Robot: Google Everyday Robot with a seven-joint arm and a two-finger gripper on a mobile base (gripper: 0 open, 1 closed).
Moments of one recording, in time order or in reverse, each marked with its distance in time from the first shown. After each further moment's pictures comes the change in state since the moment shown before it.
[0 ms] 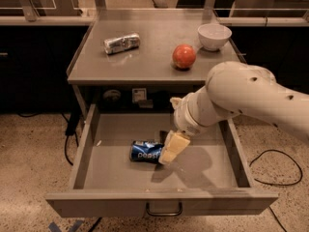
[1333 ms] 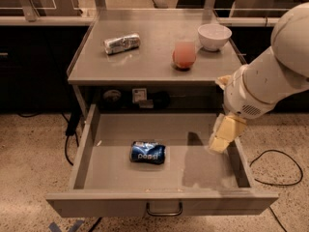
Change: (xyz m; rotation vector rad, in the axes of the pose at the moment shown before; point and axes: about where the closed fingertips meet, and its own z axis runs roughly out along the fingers) arm 0.050 -0.014 -0.134 0.055 0.180 0.028
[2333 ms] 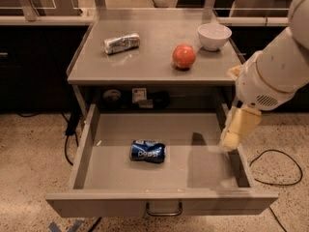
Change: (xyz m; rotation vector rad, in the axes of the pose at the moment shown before) arm 0.006 -0.002 -0.040 0.014 0.072 -0.001
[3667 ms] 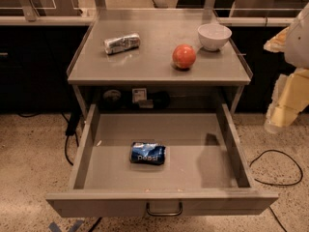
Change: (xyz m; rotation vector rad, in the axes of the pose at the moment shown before) arm 0.025 -0.011 -0.098 -0.037 0.090 0.034
